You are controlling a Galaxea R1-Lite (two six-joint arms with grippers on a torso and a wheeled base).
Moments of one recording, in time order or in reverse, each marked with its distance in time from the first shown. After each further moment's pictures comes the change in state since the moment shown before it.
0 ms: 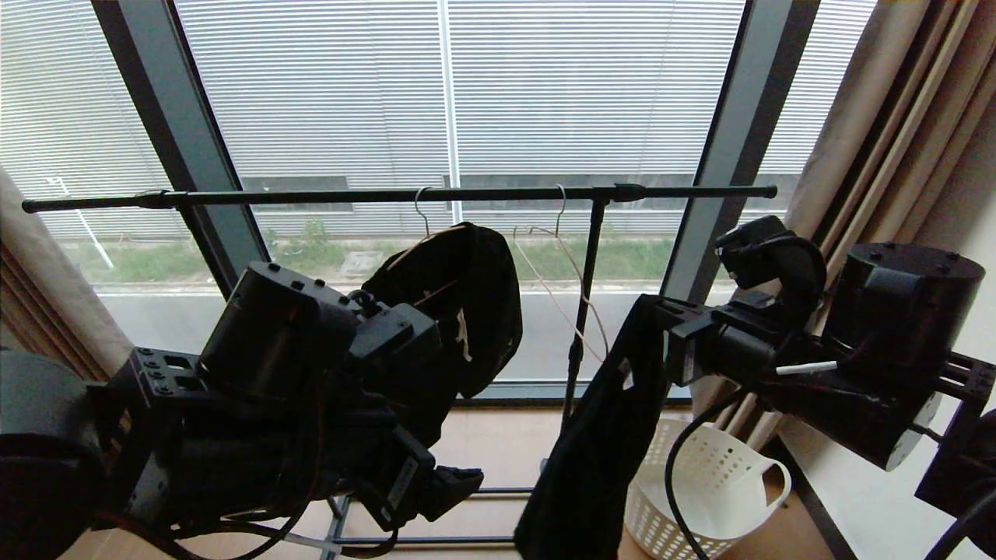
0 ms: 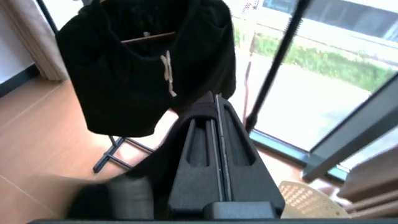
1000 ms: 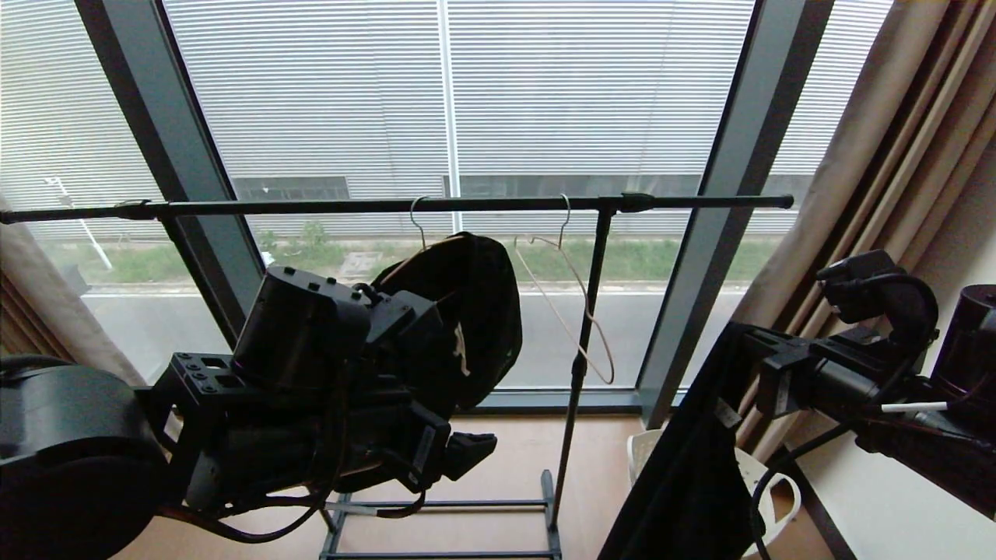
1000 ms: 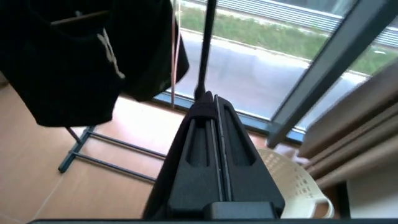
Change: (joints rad) left arm 0.034 0.073 0.036 -0.198 0.005 -0.076; right arm -0.158 -0.152 0.203 0.002 -0.015 -0.007
